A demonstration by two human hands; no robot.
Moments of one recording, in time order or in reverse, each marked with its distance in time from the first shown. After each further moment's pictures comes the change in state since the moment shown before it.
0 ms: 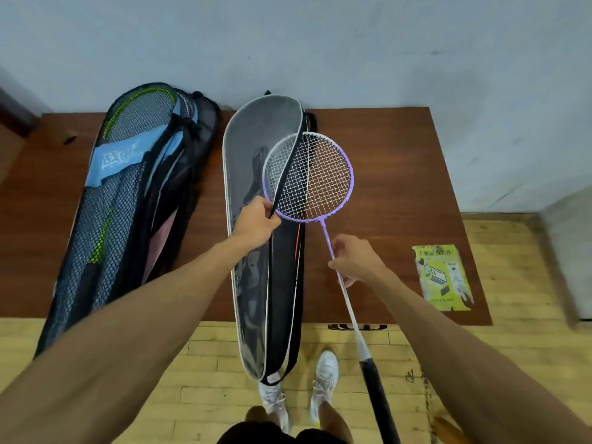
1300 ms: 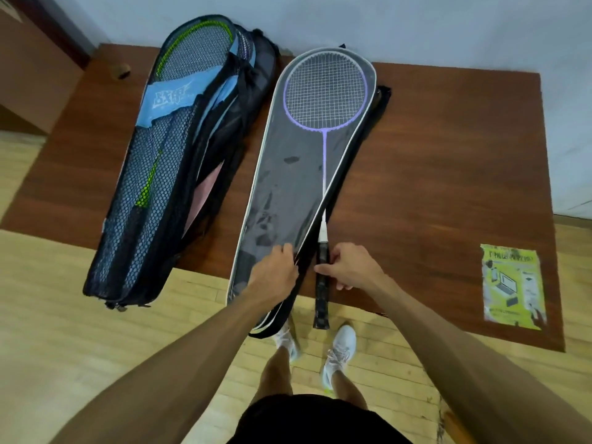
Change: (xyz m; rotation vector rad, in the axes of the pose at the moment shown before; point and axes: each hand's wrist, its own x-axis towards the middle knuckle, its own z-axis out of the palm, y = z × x) left_hand -0.084 -0.104 0.039 0.538 -0.150 -0.084; right_hand 0.022 -0.015 0.090 -0.227 -0.282 -0.043
